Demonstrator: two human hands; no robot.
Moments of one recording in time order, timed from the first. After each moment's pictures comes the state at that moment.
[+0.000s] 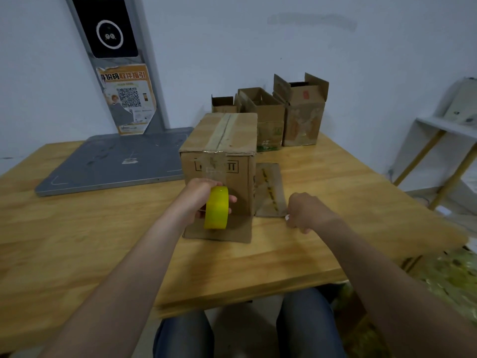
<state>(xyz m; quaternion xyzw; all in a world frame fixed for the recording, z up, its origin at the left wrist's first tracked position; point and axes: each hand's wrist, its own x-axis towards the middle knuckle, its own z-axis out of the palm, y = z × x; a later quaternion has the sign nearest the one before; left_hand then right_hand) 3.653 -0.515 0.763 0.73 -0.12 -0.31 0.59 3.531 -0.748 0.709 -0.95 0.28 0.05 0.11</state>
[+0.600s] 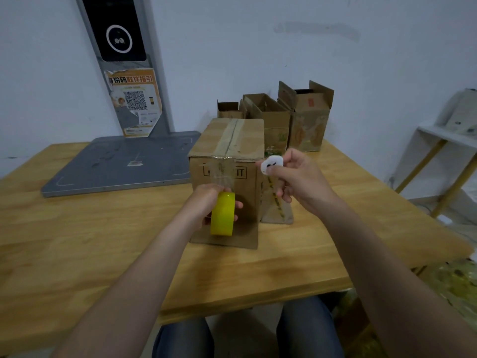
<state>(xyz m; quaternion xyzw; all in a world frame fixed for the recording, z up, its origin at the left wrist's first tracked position) 3.662 -0.514 0.754 0.73 -0.12 -0.31 0.59 3.535 -0.701 0.789 -0.71 0.07 -0.21 0.67</state>
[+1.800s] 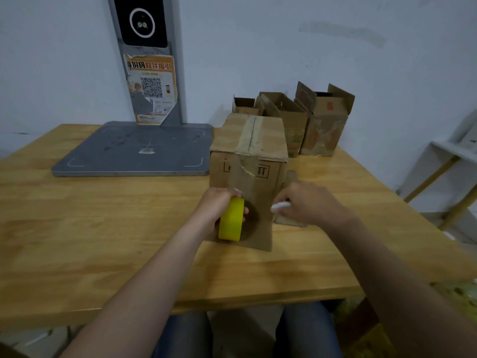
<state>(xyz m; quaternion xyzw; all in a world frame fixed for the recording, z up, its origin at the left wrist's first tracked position) 3.675 -0.510 0.723 0.68 -0.09 -0.30 0.66 3.554 -0.698 0.766 -1.00 0.08 -0.03 0.05</state>
